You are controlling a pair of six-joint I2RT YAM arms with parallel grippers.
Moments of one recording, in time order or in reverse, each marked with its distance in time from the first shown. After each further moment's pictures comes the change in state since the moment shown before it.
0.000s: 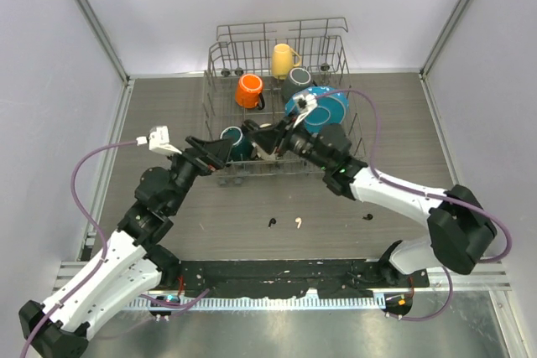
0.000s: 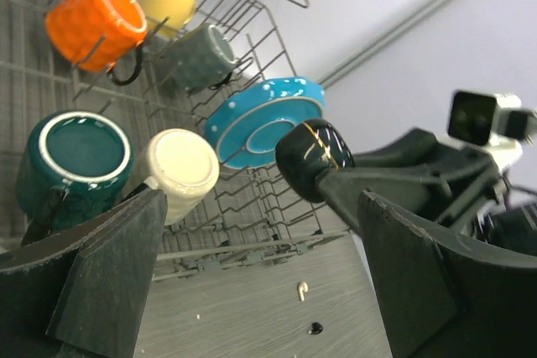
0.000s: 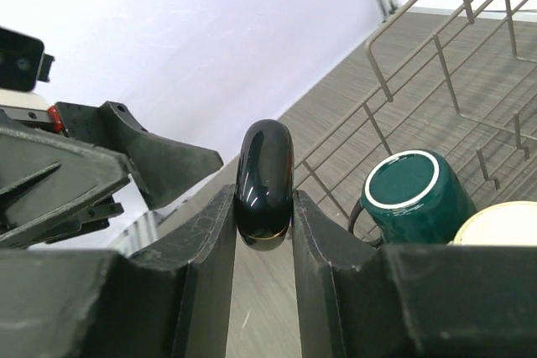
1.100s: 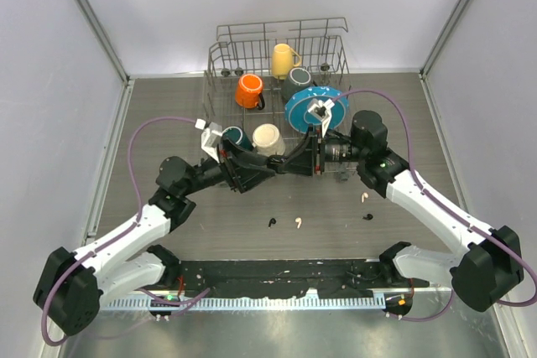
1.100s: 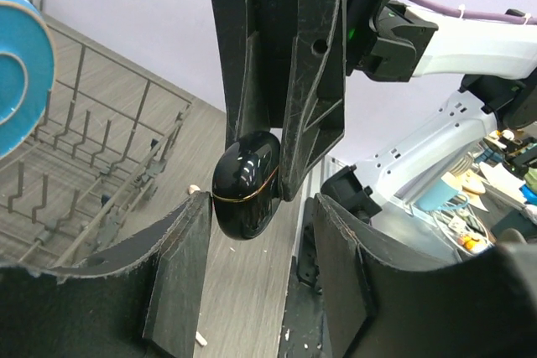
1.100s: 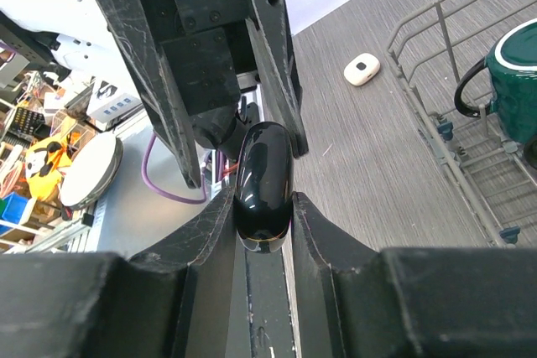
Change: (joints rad) left arm 0.000 0.316 -0.052 0.624 0.885 0.204; right arm -0.286 -0.280 0.011 -0.530 -0.810 -0.069
